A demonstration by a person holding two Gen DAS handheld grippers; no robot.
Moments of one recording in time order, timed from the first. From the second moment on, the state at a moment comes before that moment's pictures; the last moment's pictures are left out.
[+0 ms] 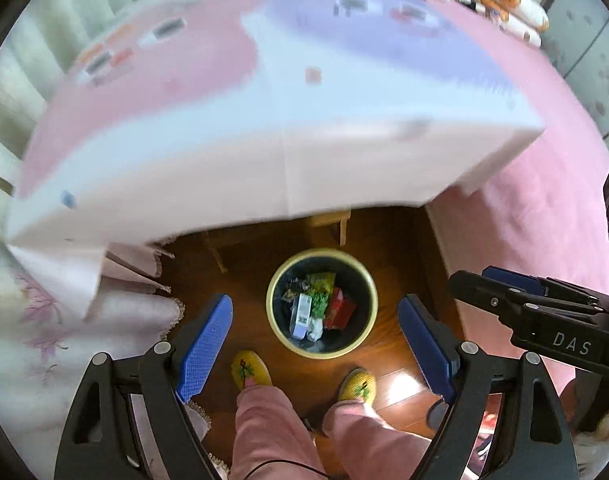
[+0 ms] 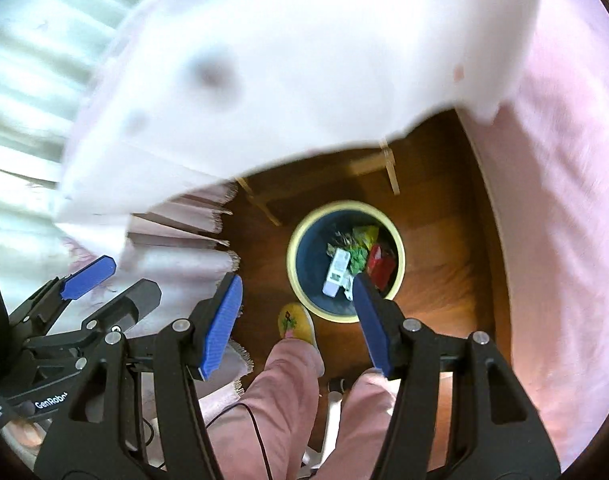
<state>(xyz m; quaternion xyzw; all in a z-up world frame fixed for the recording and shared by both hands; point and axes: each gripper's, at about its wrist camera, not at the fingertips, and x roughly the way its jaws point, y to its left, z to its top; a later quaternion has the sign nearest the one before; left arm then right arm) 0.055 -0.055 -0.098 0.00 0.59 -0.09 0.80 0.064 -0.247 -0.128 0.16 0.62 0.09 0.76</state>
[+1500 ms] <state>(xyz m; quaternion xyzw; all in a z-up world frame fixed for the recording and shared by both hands) 0.428 -0.025 0.155 0.02 0.46 -0.04 0.89 0.448 -0.221 0.065 0.06 0.54 0.10 0.84</state>
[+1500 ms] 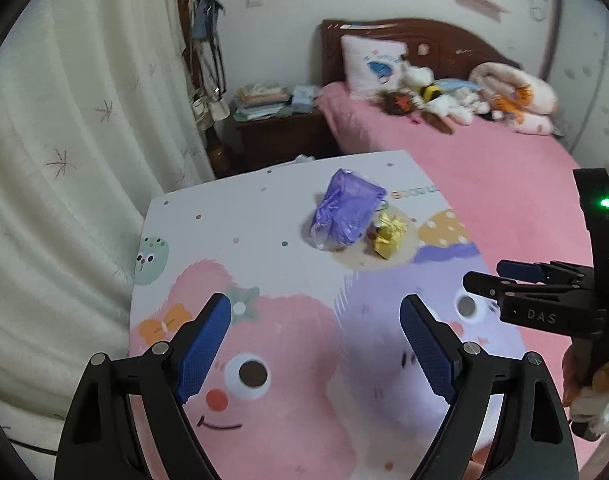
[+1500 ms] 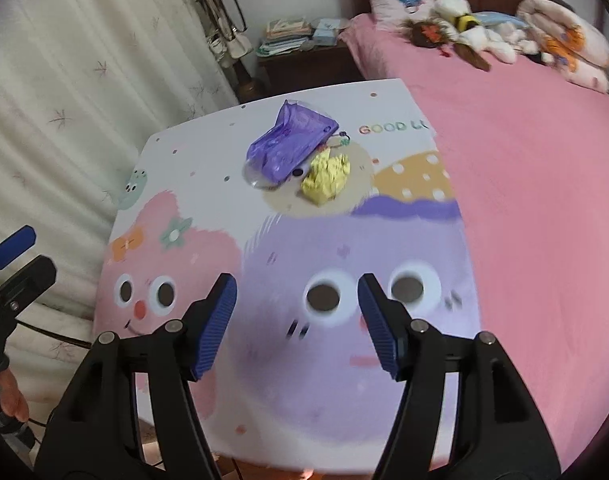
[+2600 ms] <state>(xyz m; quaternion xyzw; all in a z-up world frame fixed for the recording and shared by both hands) 0.766 -0.170 -0.108 0.11 0.64 -0.04 0.76 0.643 -0.278 -0.130 0.13 0.58 0.23 0.77</state>
